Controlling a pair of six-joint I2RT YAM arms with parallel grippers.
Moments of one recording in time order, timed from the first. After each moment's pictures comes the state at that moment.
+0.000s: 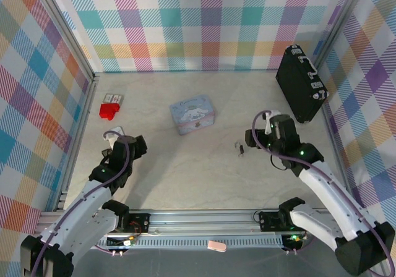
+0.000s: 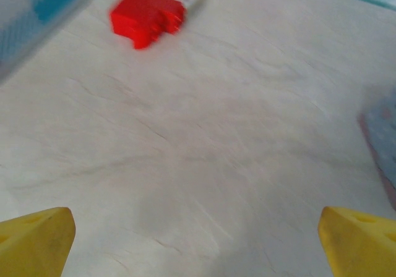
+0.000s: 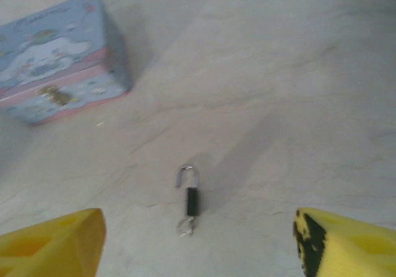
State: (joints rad) left arm -0.37 0.78 0.52 -0.43 -0.62 -0.56; right arm 0.42 0.88 0.77 -0.58 0.13 0.30
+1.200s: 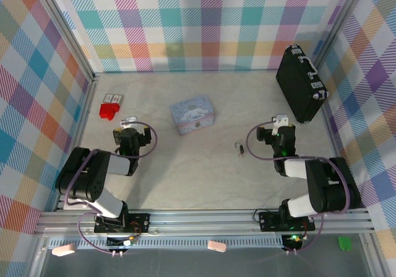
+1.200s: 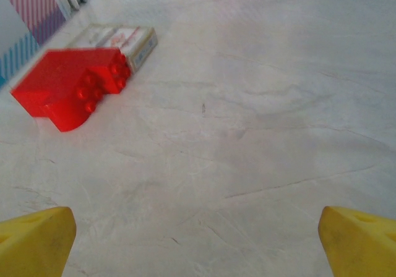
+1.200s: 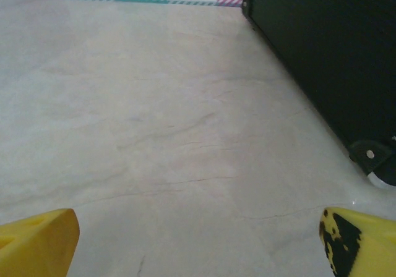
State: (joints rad) left arm -0.13 1.58 0.37 0.78 -0.33 -0.06; right arm 0.08 1.46 0.32 0.75 0.12 -0.01
